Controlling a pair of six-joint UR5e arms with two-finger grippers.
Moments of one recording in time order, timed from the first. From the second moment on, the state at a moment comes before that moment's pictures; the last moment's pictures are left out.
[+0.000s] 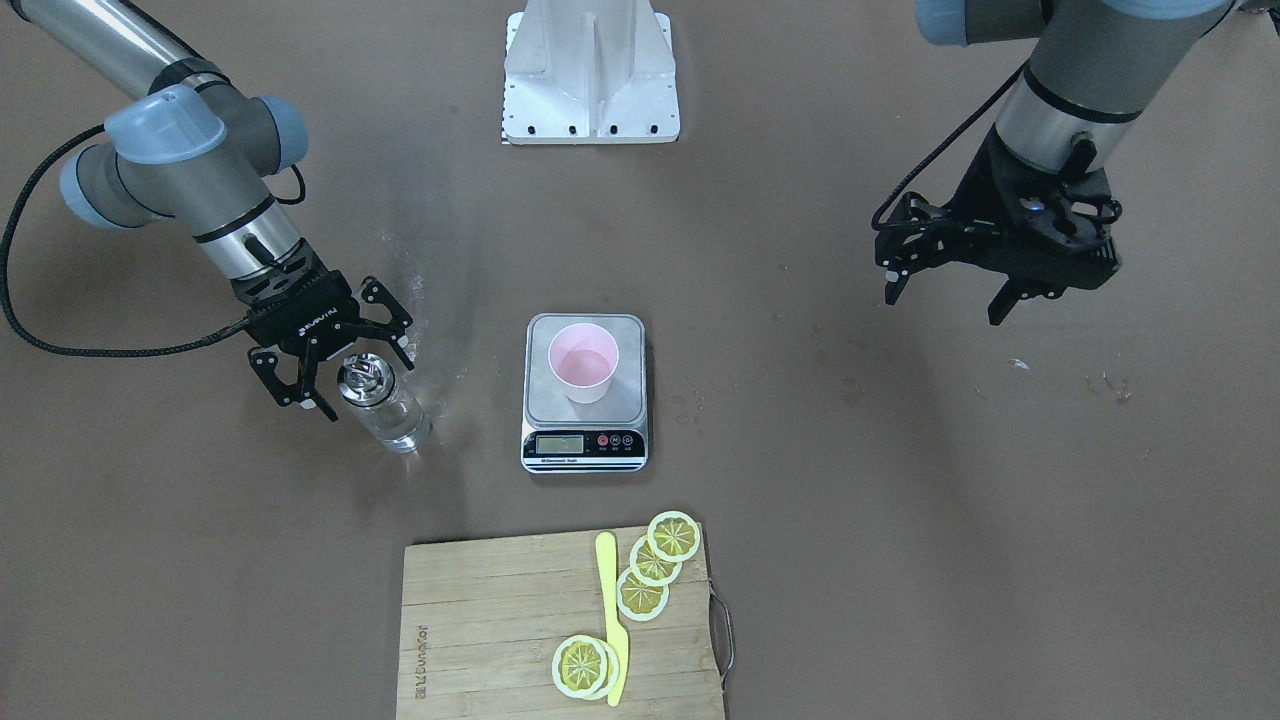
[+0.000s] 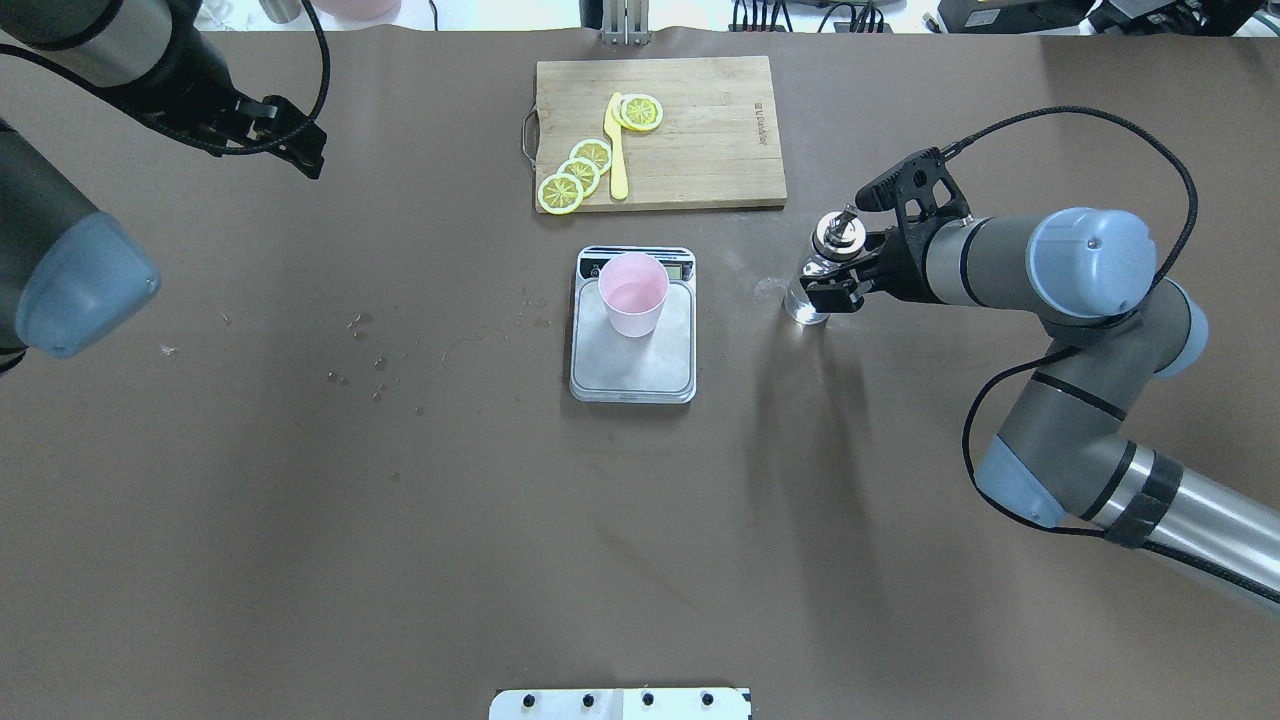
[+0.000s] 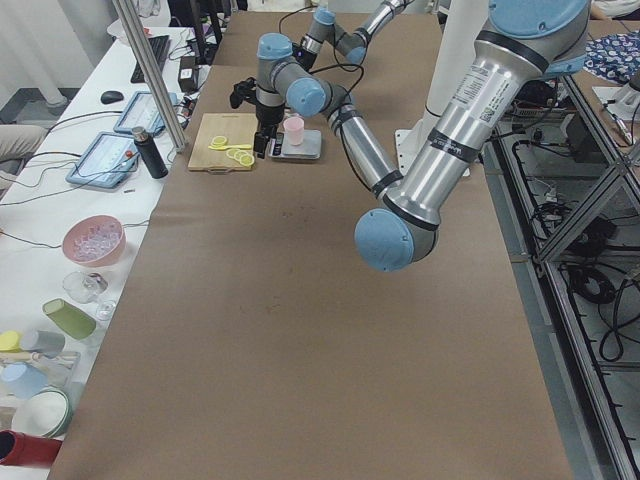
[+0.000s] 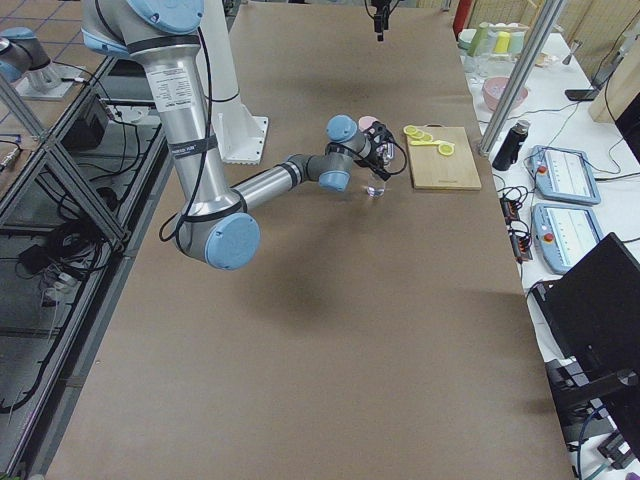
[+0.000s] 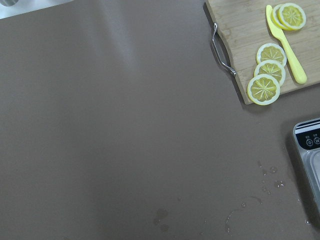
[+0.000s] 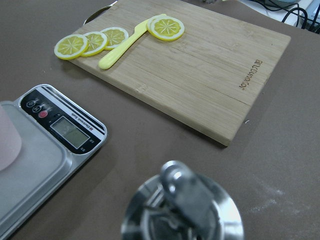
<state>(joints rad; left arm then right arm) -1.00 -2.10 -1.94 -1.40 -2.10 -0.61 0.71 -1.27 1.64 -0.73 1.76 0.59</state>
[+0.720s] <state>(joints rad) -1.00 -2.10 -1.94 -1.38 -2.10 -0.61 0.70 -1.26 1.62 -0.73 1.75 0.59</state>
